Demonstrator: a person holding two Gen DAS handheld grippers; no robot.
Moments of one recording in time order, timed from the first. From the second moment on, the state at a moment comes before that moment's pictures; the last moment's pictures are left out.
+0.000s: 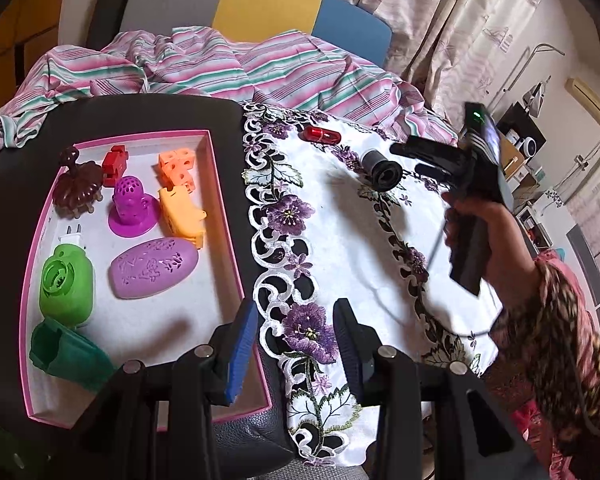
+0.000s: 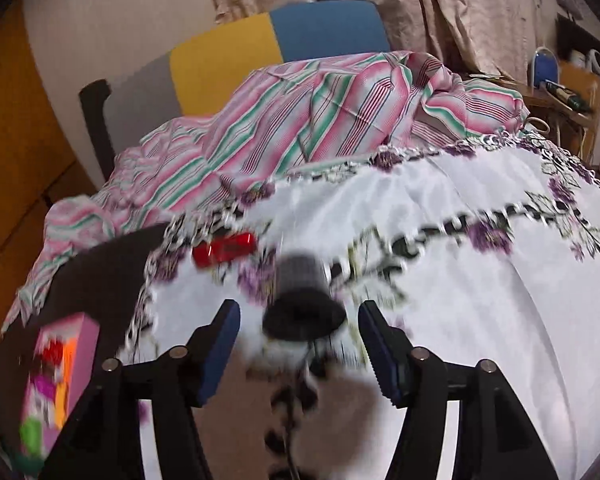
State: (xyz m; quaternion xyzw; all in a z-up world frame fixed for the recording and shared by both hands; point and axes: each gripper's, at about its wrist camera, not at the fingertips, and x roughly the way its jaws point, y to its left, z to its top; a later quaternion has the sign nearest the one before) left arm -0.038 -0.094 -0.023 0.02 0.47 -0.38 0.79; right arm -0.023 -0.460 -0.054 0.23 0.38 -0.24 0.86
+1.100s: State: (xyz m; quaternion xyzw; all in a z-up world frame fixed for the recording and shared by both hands) left arm -0.021 -0.133 -0.002 0.03 0.47 -0.38 0.80; right arm 0.025 -0.523 -0.089 0.12 0.56 -0.20 0.80
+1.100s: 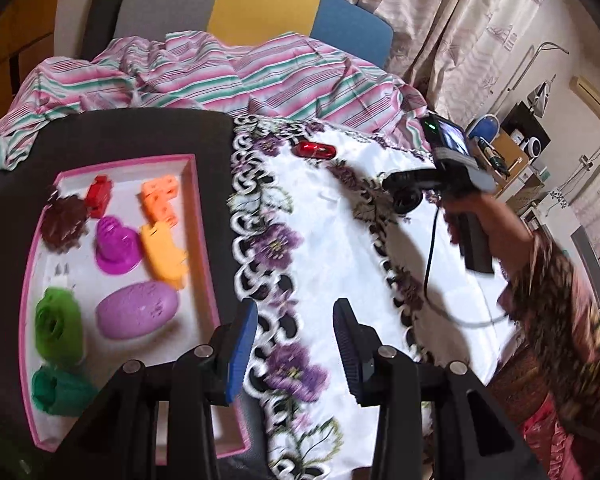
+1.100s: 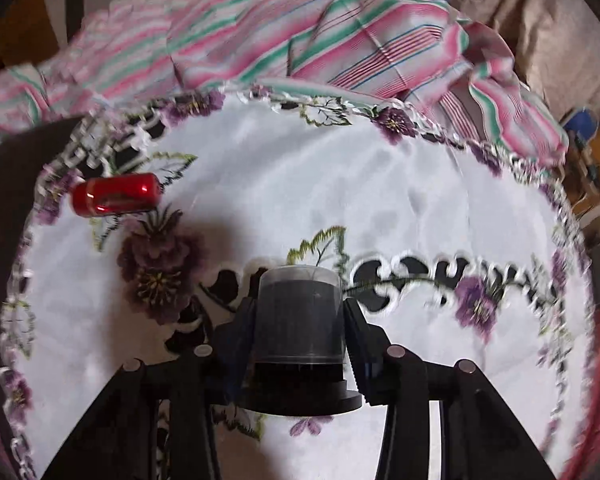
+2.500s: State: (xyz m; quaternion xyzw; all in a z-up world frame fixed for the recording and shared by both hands) left arm 0.155 -0.432 -0.090 0.30 0.44 -0.40 0.75; right arm -0.121 -0.523 -0.111 0.32 0.30 -0.25 0.86
